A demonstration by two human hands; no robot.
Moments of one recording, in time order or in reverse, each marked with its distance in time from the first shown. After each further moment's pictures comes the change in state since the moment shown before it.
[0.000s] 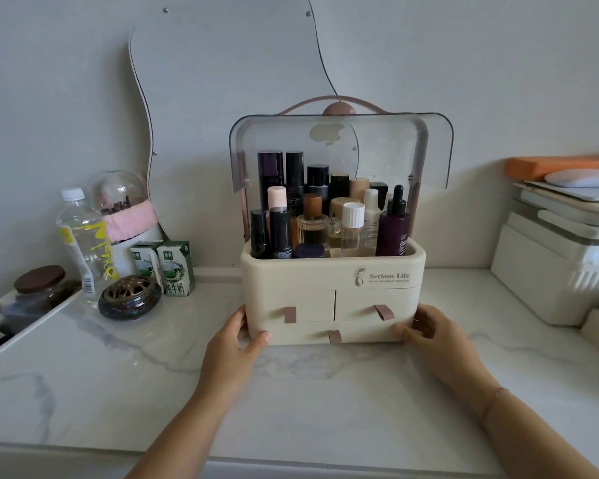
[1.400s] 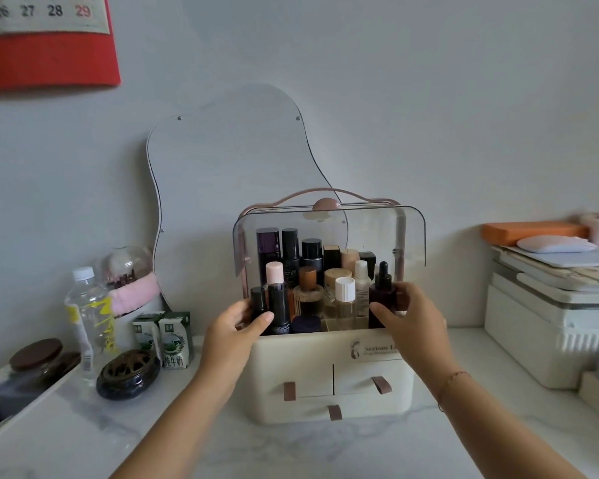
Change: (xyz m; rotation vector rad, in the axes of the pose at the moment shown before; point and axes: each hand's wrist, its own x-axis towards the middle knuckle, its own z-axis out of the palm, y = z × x) left_hand 0.062 0.107 -0.021 -0.267 0.072 0.095; right_hand 0.037 -0.132 -0.005 -0.161 0.298 -0.104
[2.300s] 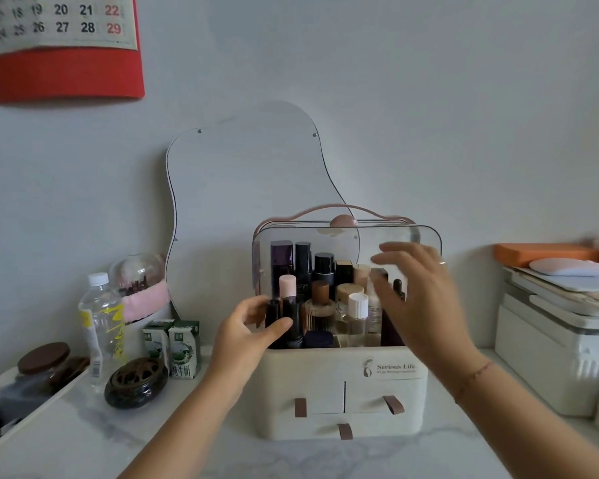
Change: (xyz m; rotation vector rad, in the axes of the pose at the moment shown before) left_hand 0.009 0.011 -0.007 0.045 0.005 0.065; right_hand 0.003 -0.066 -0.026 -0.199 0.260 -0.686
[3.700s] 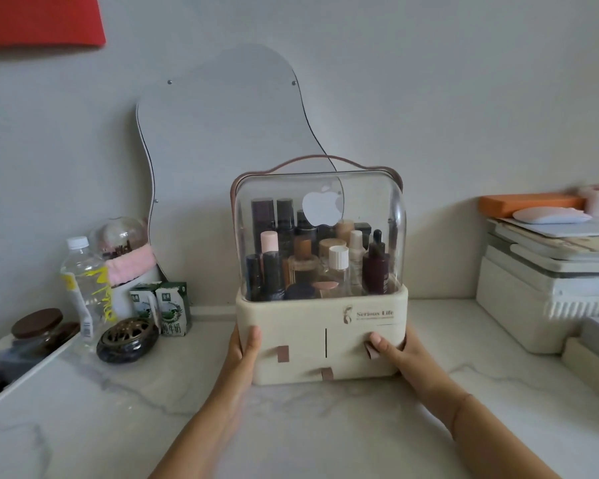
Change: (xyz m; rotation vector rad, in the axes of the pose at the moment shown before) left_hand -0.060 -0.093 0.019 -0.252 -0.112 -0.307; right_hand -0.146 0.089 0.048 0.942 -0.495 0.852
